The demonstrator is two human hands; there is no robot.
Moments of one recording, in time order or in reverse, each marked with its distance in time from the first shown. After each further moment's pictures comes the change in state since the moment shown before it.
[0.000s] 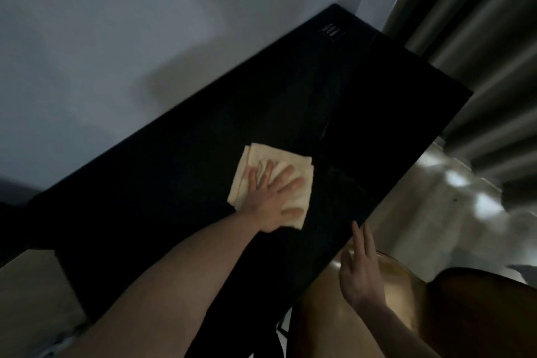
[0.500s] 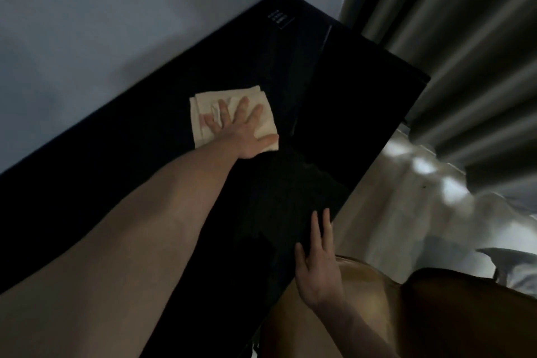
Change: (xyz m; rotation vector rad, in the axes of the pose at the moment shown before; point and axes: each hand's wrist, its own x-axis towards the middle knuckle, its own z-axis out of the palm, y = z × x) left_hand 0.181 0.009 -0.094 -0.125 0.025 -0.299; right_hand 0.061 0.010 0.007 0.097 0.027 -0.014
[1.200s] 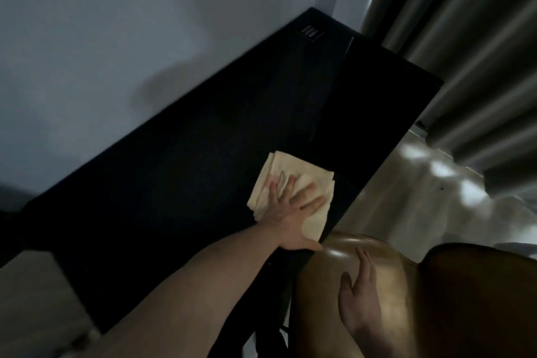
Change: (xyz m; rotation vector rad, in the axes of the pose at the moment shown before) left_hand -0.217 -0.008 0.120 0.310 -0.024 0.476; right_hand -0.145 -0.011 0.000 0.090 0.106 0.315
